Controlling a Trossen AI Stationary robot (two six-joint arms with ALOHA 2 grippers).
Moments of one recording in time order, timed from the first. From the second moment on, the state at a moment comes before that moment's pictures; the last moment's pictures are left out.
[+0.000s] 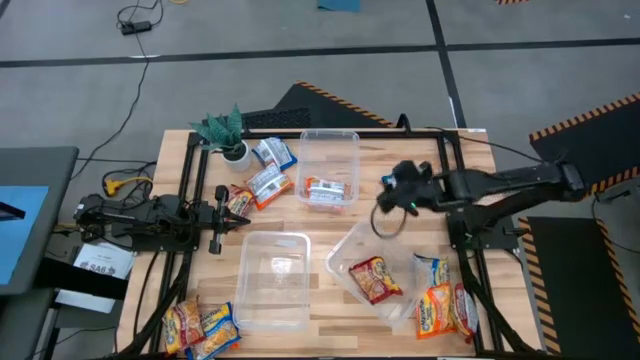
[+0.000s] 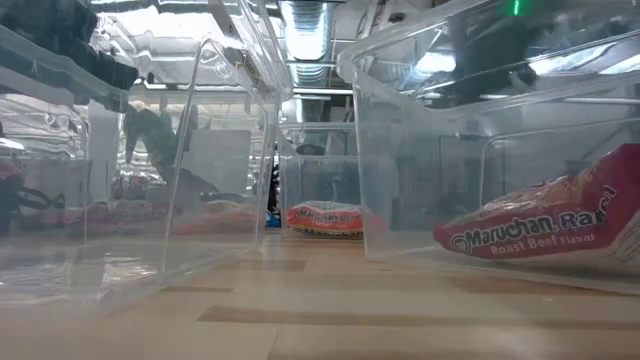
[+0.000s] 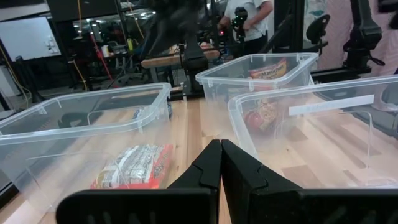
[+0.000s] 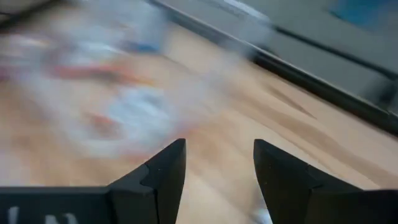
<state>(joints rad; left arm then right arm) -0.14 0.01 0.01 0.05 -0.14 0.13 0.04 1.11 0.88 -0.72 0.71 0.77</state>
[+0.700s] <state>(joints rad) -0.14 0.01 0.01 0.05 -0.14 0.13 -0.28 1.11 0.48 -0.45 0.50 0.88</state>
